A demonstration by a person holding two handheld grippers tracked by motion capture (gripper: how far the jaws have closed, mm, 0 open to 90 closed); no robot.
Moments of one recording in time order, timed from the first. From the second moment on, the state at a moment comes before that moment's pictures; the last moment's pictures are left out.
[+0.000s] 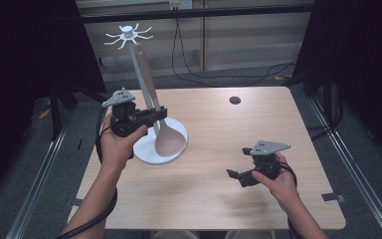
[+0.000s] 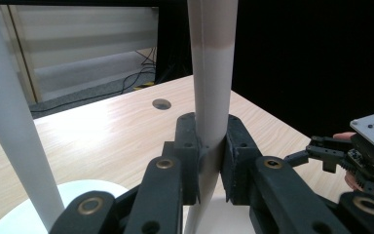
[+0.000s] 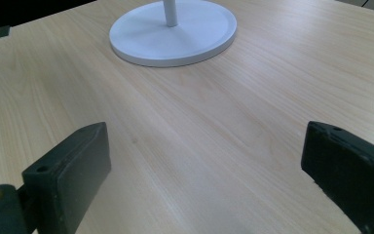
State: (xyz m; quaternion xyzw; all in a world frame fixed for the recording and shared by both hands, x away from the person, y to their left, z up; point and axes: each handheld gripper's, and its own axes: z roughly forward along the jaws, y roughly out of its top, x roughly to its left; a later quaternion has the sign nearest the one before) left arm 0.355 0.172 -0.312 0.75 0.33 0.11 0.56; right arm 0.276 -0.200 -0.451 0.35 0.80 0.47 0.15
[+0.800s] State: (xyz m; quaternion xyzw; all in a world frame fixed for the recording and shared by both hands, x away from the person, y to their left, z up) left arm 0.368 0.172 -0.319 0.74 0.35 0.13 0.56; right arm 0.276 -0.200 -0.451 0.35 0.80 0.47 0.15
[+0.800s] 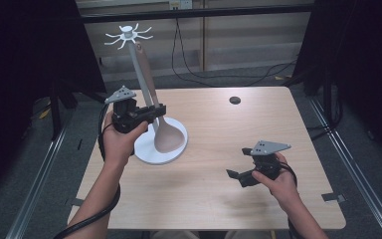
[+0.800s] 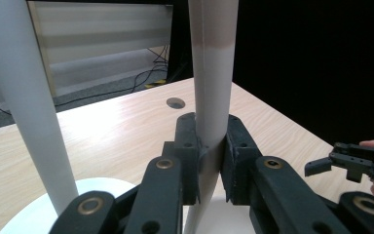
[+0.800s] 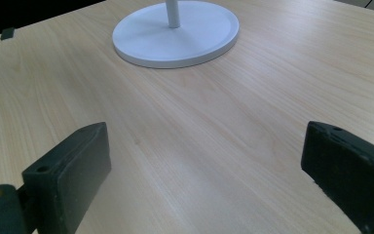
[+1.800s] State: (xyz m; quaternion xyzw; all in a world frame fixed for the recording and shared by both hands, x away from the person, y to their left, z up) left arm 0.383 0.183 -0.330 0.72 0.36 0.16 0.57; right arm 0.275 -0.204 -0.453 0.35 0.79 0.47 0.15
